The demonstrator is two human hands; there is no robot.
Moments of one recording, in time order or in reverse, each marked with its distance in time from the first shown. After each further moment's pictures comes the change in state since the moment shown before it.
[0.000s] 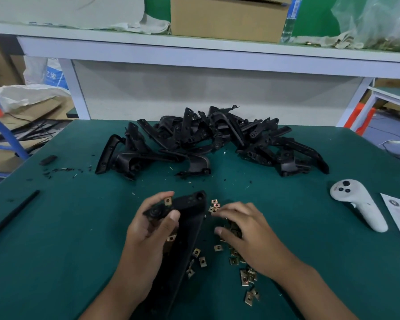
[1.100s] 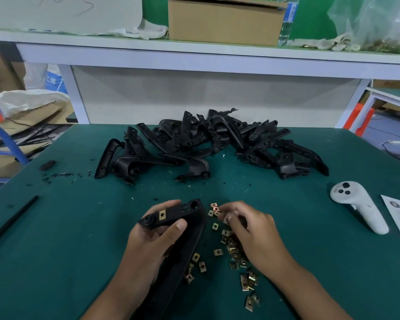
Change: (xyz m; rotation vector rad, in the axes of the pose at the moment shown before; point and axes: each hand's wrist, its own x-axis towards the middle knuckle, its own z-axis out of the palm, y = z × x) left_hand -0.002 0.012 0.001 -0.081 -0.094 -0.172; right_hand 0.002 -0.015 -0.006 0.337 0.221 0.120
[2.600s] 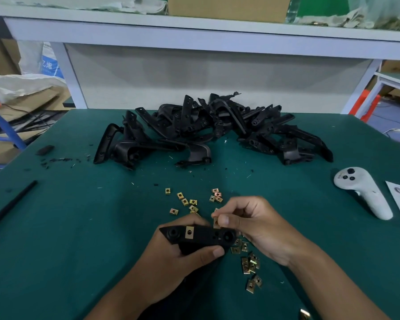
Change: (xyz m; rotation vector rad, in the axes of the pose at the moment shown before) left_hand -0.013 -0.010 0.007 0.425 -0.395 0.145; right_hand -0.005 -0.032 -0.014 0.748 -0.400 0.207
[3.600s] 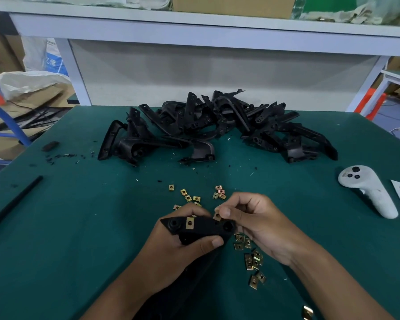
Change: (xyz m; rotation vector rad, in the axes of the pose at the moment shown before) left_hand 0.003 -0.002 -0.003 -0.049 0.029 0.056; right_hand 0.002 0.004 0.005 0.034 0.029 0.023
